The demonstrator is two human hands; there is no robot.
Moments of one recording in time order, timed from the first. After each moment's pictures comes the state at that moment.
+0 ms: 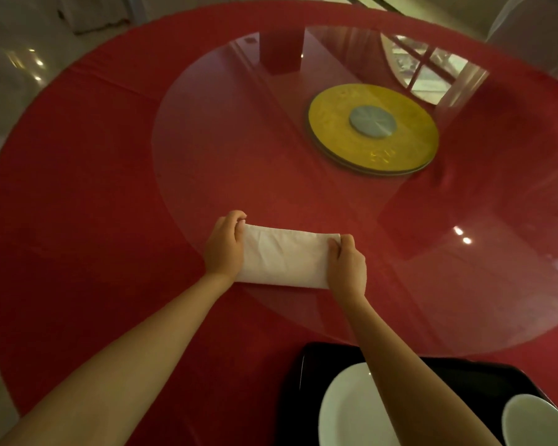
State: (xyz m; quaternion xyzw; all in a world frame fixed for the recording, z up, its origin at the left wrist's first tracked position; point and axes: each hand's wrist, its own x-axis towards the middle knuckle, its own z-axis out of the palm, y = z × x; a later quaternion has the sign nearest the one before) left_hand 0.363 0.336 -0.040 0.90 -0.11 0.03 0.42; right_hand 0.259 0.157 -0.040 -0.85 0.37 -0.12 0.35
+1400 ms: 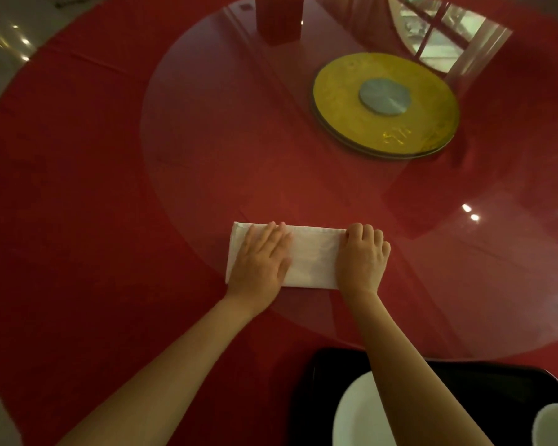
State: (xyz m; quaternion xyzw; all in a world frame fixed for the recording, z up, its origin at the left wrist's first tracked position) left_hand 0.325 0.318 -0.048 0.91 -0.38 0.00 0.19; right_hand 0.274 0.153 -0.052 -0.93 0.34 -0.15 0.07
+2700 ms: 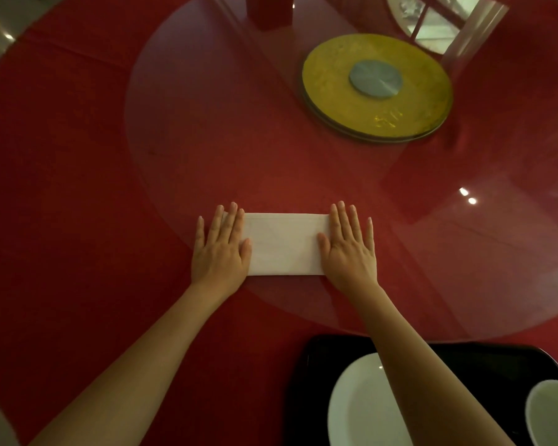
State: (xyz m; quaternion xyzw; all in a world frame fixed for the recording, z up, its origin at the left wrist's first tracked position) left_hand 0.349 0.351 -0.074 0.96 -0.26 -0.03 0.04; right_hand 0.256 0.148 -0.067 -0.97 0.23 0.04 0.10
